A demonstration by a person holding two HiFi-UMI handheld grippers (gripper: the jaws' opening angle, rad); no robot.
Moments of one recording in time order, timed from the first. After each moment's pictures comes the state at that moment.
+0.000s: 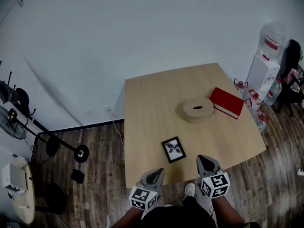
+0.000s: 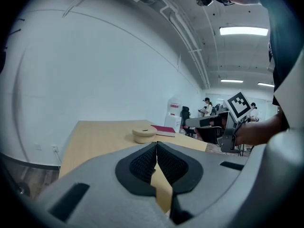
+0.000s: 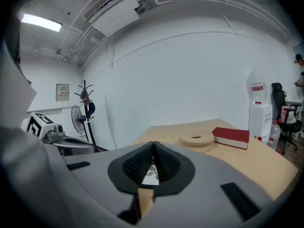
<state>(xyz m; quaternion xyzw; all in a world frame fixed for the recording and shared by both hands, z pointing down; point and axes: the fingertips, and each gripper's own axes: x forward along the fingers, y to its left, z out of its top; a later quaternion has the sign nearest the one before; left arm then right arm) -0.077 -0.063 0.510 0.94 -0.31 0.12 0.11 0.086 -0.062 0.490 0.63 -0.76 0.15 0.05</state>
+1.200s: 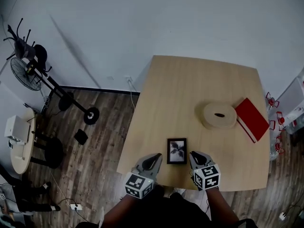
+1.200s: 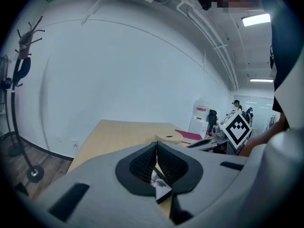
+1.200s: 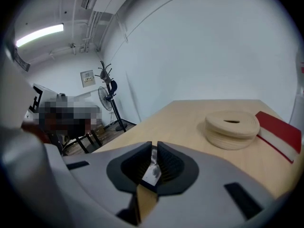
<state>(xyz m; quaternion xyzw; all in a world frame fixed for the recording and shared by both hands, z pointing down) -0.058 -0.165 0.515 0.87 -0.45 0.11 0.14 0.073 -0.186 0.589 0.44 -0.85 0.23 0.18</state>
